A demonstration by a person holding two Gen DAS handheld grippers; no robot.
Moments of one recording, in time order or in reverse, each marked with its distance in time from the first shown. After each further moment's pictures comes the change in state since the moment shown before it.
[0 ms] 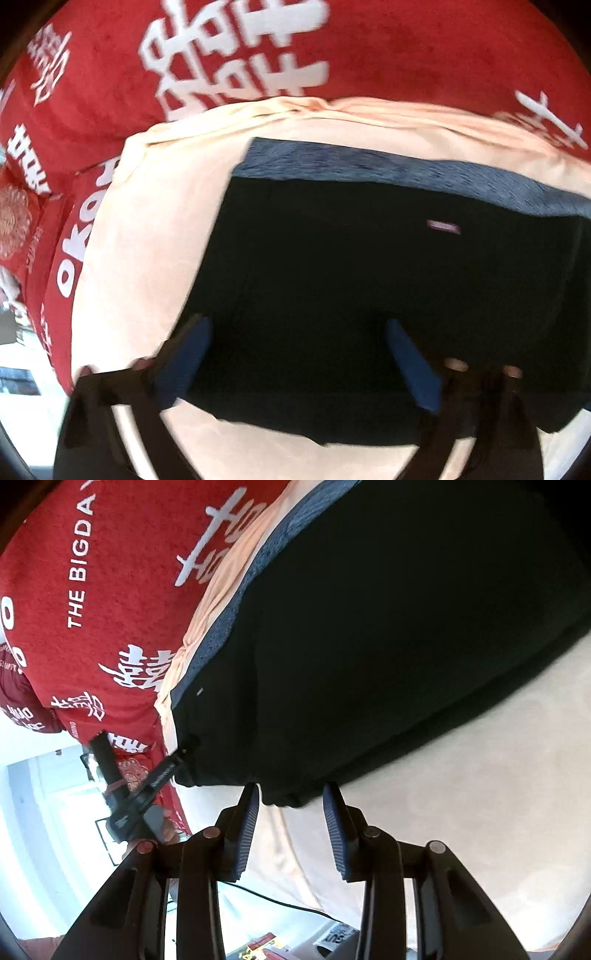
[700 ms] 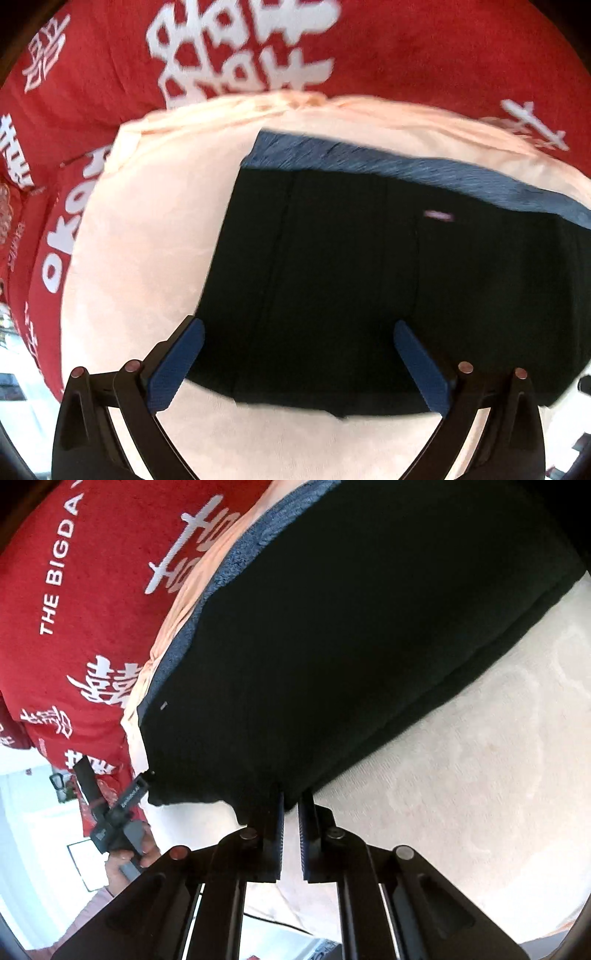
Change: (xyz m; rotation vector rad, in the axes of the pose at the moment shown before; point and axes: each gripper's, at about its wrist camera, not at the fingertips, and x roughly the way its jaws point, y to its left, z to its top) left arm -0.024 0.012 -0.011 0.024 0.013 -0.095; right arm 0.001 0.006 -0.007 0.010 -0.078 -0.166
